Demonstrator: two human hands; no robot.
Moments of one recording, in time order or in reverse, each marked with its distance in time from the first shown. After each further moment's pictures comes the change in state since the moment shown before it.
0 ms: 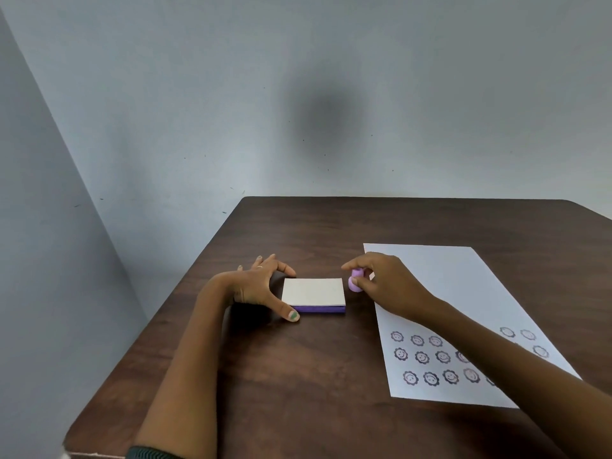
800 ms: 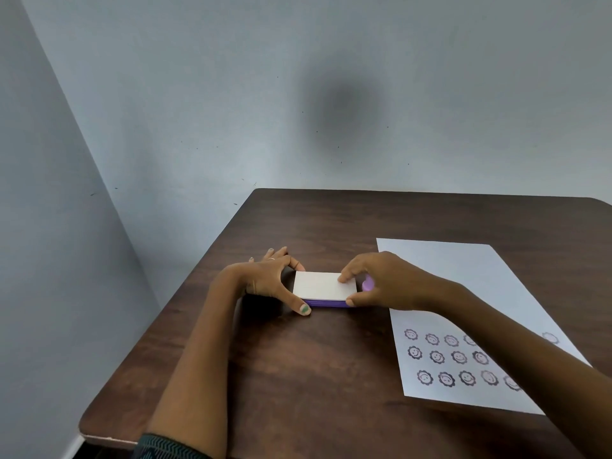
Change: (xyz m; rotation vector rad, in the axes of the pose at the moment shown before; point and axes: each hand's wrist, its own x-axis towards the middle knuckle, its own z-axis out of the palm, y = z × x) left_hand -0.002 0.004 -0.001 0.022 -0.017 -0.030; right_hand 0.010 -0.020 -0.007 -0.201 -0.338 -0.138
